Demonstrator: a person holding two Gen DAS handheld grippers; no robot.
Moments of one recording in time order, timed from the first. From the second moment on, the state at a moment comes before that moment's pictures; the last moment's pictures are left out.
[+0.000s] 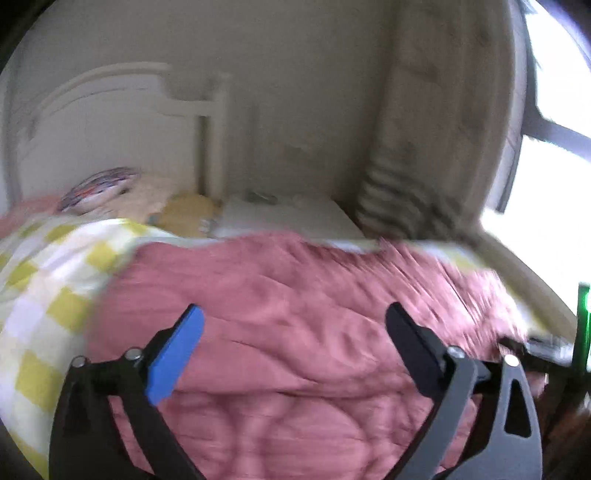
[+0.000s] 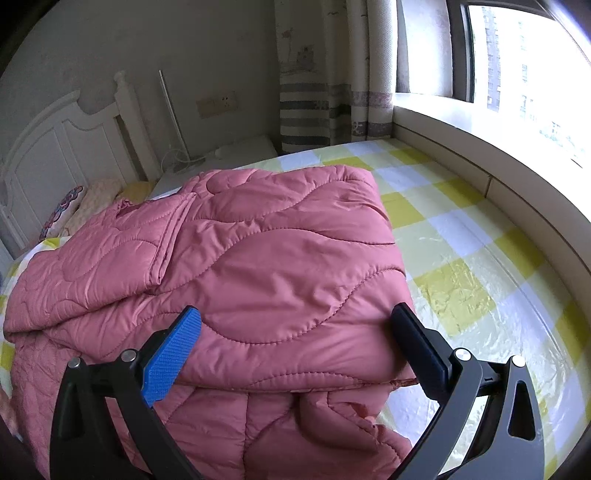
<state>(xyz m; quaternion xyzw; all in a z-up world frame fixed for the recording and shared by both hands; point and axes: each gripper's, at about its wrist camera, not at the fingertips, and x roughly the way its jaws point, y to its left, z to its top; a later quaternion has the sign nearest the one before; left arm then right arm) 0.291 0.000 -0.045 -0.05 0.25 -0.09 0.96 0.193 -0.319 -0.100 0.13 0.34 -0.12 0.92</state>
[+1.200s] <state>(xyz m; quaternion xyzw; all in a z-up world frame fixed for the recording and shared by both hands) 0.400 0.064 -0.089 -0.05 0.42 -0.06 0.90 0.294 -0.197 -0.108 0.01 0.41 -0.03 0.91</state>
